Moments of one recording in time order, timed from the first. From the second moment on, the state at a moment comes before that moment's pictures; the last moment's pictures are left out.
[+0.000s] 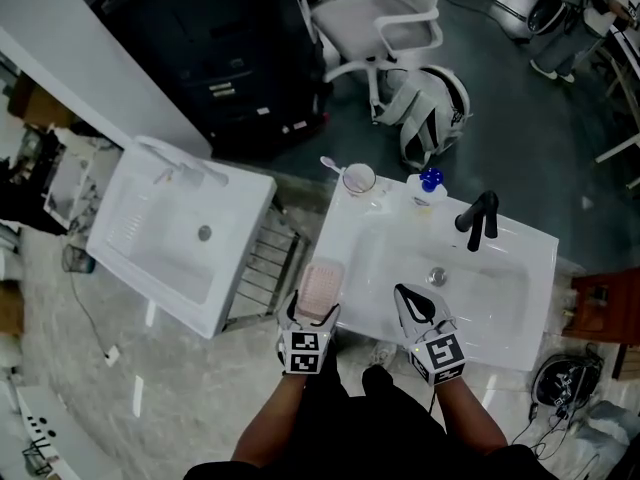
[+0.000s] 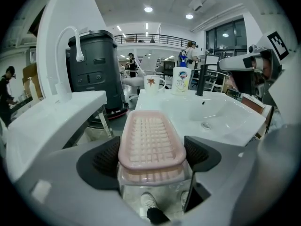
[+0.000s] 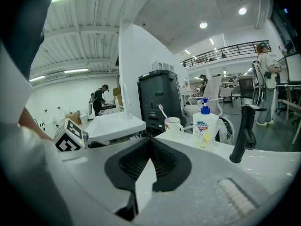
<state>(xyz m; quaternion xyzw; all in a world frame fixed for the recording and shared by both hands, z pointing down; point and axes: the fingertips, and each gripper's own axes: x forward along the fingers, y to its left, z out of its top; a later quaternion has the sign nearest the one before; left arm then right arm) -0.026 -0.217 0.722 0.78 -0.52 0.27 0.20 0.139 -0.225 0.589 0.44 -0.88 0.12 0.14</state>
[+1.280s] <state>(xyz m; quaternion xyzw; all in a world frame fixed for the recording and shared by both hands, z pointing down) 0.005 -0.305 0.534 0.84 -0.52 0.14 0.07 0.171 -0.259 0.518 0.50 -0.86 0.03 0.12</state>
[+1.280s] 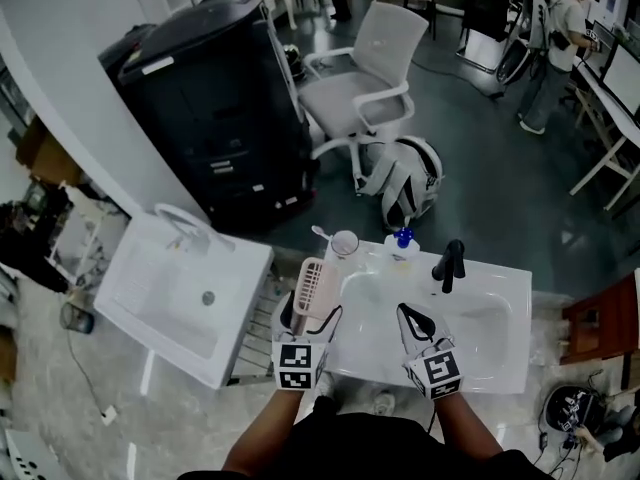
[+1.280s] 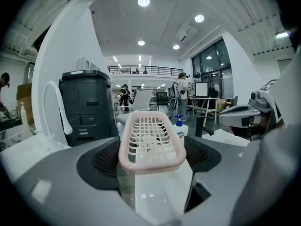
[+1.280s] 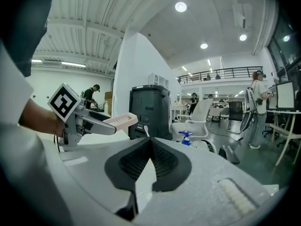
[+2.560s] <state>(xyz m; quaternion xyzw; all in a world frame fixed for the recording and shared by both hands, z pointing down) 0.023 -0.337 0.486 0.87 -0.49 0.08 0.04 0.192 -0.290 0.449 0.57 -0.82 -0.06 0.06</state>
